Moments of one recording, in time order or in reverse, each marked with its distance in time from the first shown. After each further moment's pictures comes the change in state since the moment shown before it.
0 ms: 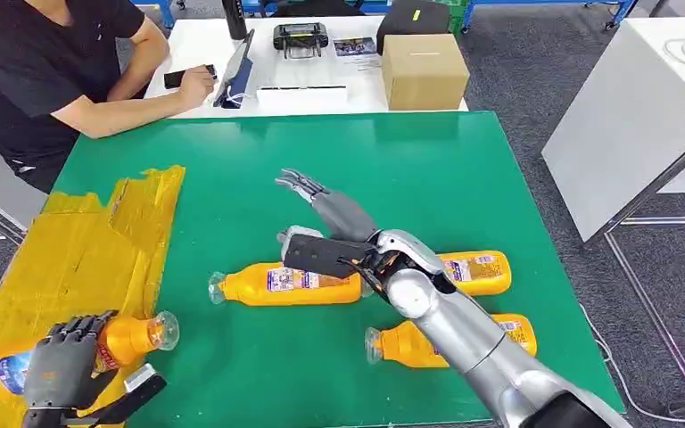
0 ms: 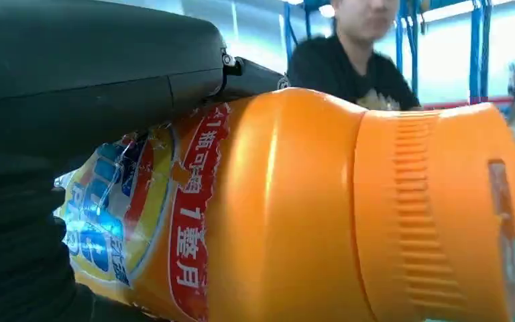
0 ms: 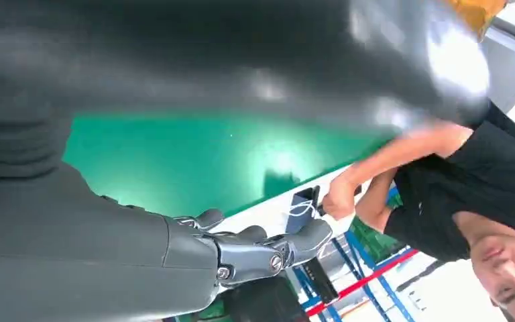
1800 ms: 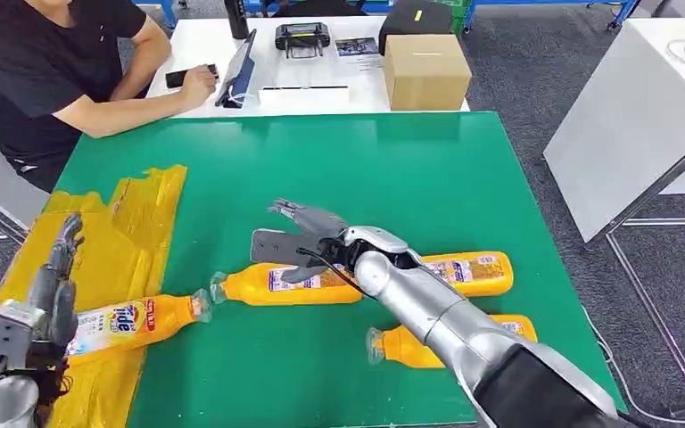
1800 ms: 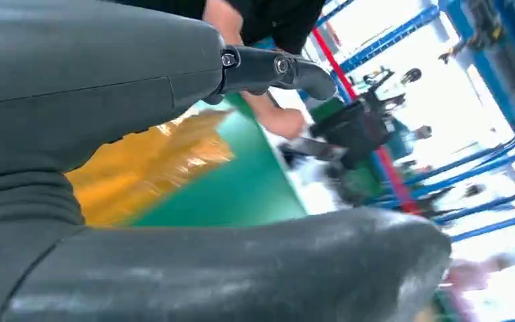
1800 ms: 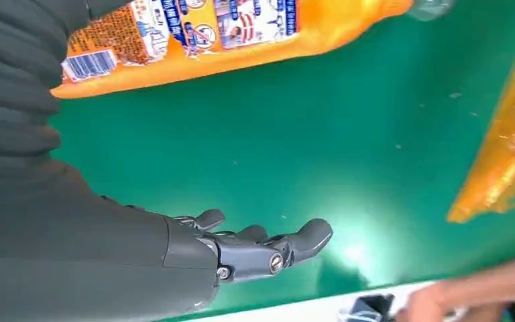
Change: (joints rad) left arm -0.247 0.016 0.032 -0.053 1.167 -0.669 -0.173; right arm -0.193 0.157 0.123 0.505 0.006 0.081 0.060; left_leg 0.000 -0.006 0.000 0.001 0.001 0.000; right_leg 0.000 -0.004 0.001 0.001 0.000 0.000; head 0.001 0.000
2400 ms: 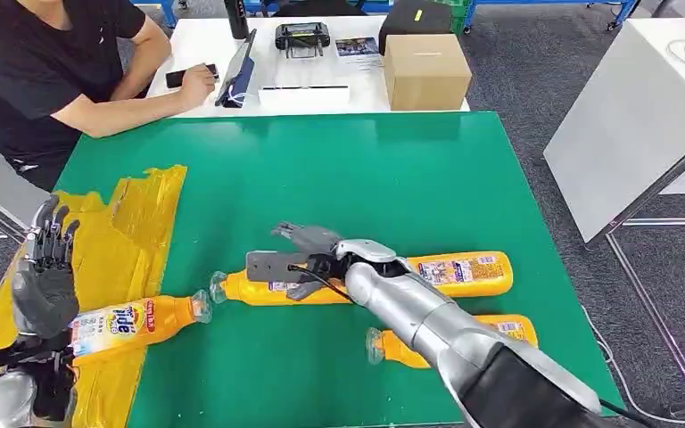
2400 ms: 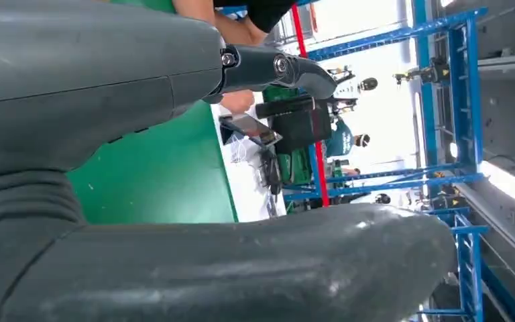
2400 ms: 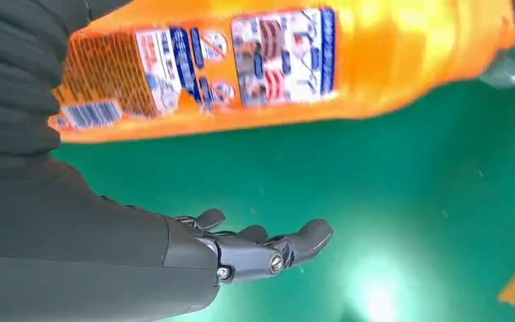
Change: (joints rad) left arm -0.008 -0.100 0.027 -0.074 0.183 -0.095 0.034; right arm -0.010 0.049 0.066 0.147 0.047 0.011 0.006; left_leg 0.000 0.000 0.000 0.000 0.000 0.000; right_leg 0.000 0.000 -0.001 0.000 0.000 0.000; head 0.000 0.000
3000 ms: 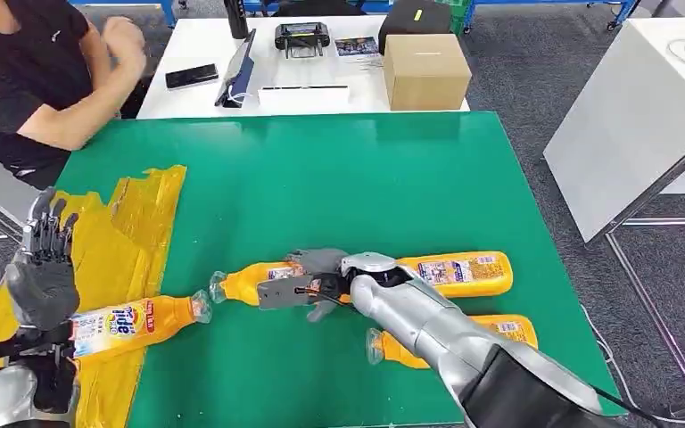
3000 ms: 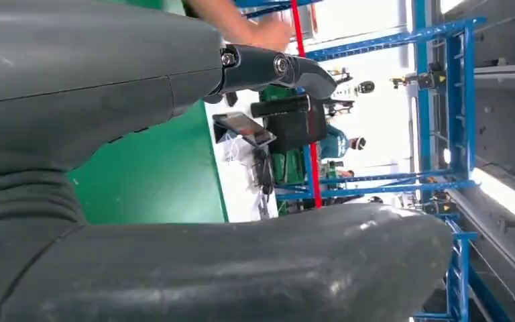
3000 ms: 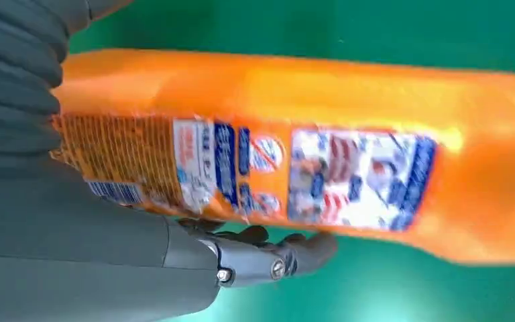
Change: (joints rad) left arm -0.030 -0.008 -0.006 0.000 0.038 0.010 0.032; right arm -0.005 -0.010 0.094 0.074 0.060 0.107 0.005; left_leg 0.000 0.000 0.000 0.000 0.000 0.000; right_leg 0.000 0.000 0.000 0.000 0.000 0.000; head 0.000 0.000
